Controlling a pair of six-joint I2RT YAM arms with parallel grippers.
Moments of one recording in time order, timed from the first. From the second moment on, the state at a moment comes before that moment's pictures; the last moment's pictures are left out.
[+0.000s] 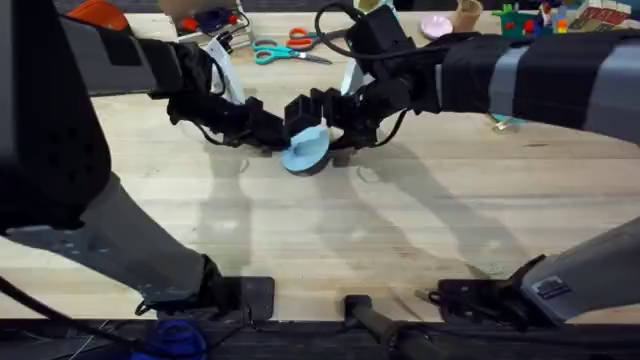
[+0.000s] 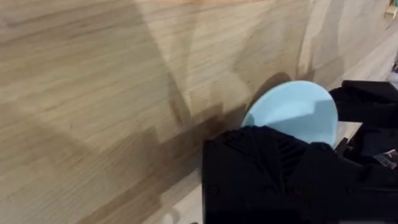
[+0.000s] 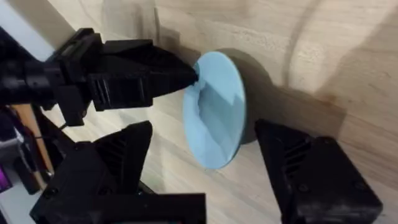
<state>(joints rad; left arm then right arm) 0.11 1.85 1.02 -0.73 0.77 0.12 0.61 1.79 1.16 -0.42 -0.47 0.70</state>
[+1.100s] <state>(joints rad) 0.12 1.85 1.02 -0.74 0.79 0.12 0.65 1.86 1.16 -0.37 -0.50 0.78</state>
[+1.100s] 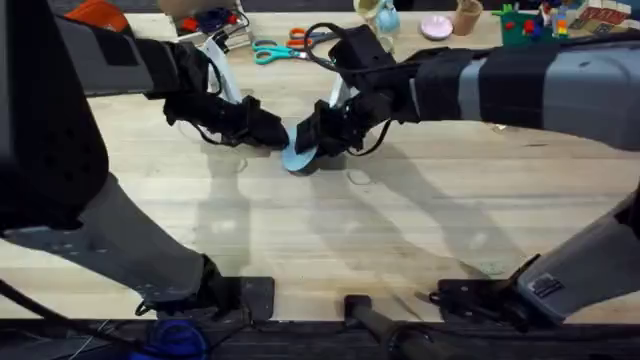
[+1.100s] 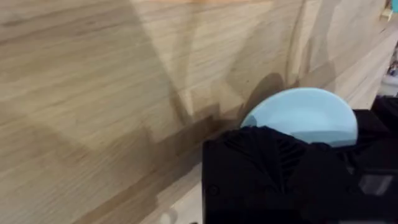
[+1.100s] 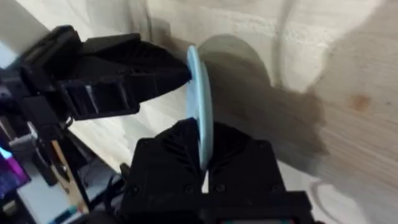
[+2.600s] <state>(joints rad) 0.10 1.15 0.98 -1.18 0.39 0.09 0.43 1.44 1.20 -0.87 -0.25 0.23</state>
